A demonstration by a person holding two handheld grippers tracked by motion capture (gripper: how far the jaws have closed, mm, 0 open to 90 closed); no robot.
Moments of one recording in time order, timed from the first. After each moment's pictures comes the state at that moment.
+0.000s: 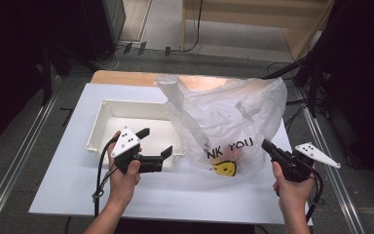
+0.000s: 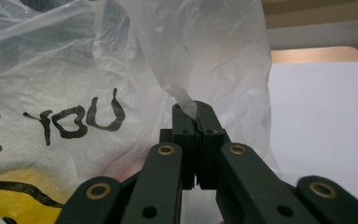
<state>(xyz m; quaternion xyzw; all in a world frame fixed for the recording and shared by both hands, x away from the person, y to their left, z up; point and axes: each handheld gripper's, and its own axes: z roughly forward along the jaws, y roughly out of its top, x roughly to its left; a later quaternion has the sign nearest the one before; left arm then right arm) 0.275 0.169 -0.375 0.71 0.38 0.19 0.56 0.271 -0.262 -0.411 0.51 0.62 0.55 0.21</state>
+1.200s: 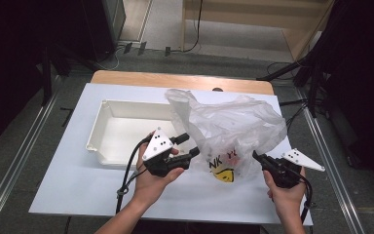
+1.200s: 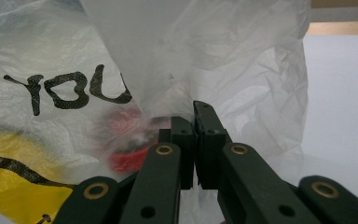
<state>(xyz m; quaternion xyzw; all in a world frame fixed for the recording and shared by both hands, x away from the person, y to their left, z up) 0.269 0.106 -0.369 0.73 0.31 0.16 0.59 0.266 -0.250 -0.437 0.49 0.67 0.52 0.20</state>
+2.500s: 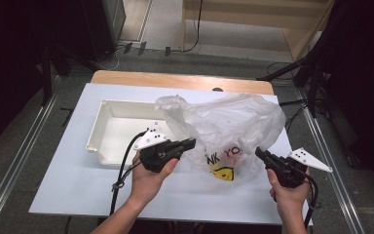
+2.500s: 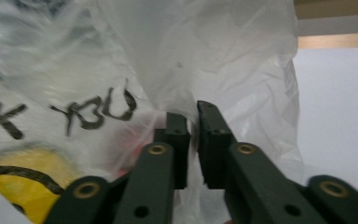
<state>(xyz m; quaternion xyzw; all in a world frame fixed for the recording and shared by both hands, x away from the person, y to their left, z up) 0.279 0.113 -0.366 0.74 0.31 0.09 0.59 0.262 -0.256 -0.427 0.49 0.64 0.55 0.19</state>
